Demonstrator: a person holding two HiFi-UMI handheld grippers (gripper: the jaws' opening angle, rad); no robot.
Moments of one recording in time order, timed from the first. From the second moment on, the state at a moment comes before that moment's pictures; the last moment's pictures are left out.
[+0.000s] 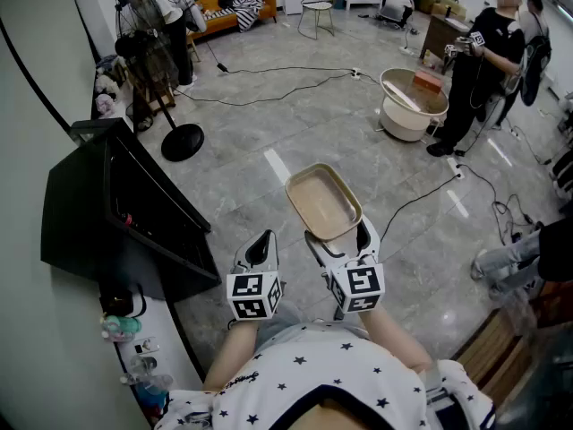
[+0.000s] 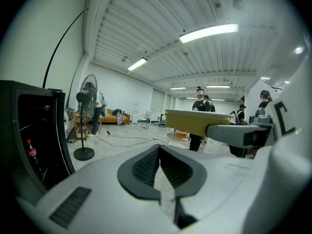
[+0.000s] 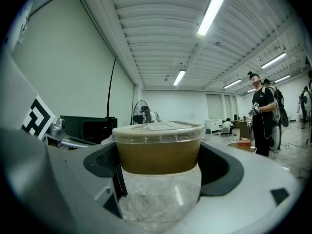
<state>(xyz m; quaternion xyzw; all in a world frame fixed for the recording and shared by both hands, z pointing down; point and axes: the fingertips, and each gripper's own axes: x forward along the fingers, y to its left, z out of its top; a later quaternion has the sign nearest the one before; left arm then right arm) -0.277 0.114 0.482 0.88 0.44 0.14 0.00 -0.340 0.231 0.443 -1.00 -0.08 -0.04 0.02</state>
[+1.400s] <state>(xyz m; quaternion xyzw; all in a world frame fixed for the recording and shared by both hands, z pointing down) -0.250 0.157 0.496 0.89 0.43 0.16 0.01 -0.304 0.273 0.452 -1.00 -0.04 -0.03 0.02</state>
